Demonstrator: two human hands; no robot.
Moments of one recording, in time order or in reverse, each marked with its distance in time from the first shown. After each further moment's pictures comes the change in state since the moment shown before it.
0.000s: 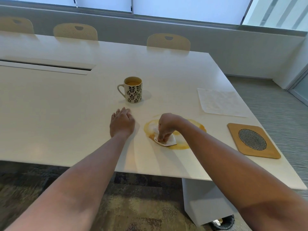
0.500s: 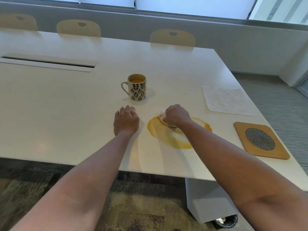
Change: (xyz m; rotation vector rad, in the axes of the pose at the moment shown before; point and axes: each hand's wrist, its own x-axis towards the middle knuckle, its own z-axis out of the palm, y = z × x) left_hand 0.002 -0.001 0.001 -0.007 0.008 -0.009; right_hand 0.034 0.014 0.003 -0.079 0.477 0.069
